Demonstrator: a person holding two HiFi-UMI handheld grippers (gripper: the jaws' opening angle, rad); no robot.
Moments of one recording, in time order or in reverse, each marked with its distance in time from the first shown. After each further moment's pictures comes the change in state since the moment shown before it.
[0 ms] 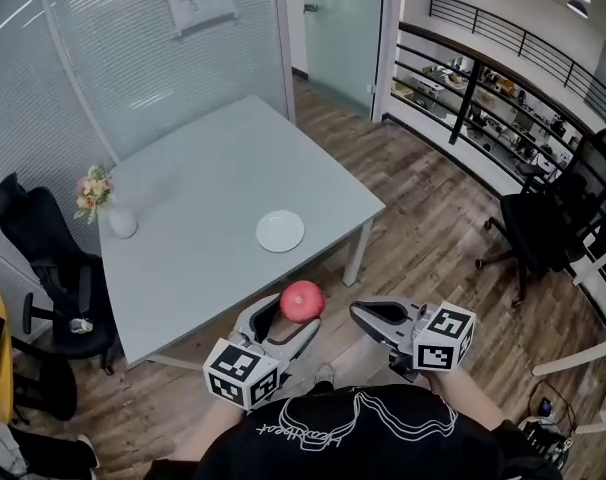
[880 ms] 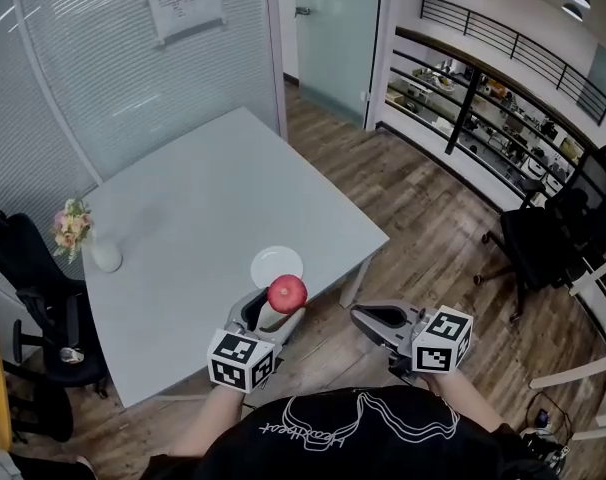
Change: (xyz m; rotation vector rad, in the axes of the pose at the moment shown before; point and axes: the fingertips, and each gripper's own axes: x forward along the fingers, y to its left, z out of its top) left arm 0.097 0.147 0.001 0.009 0.046 0.087; right arm 0.061 -0.112 0.033 0.025 0.023 -0.057
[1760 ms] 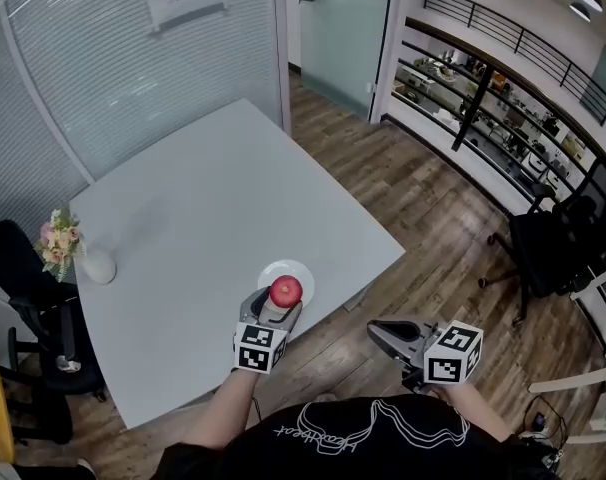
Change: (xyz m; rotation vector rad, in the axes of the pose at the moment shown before) left arm 0.096 0.118 -0.090 0.041 0.122 0.125; right arm 0.035 -0.067 -0.025 0.107 0.108 -0.084
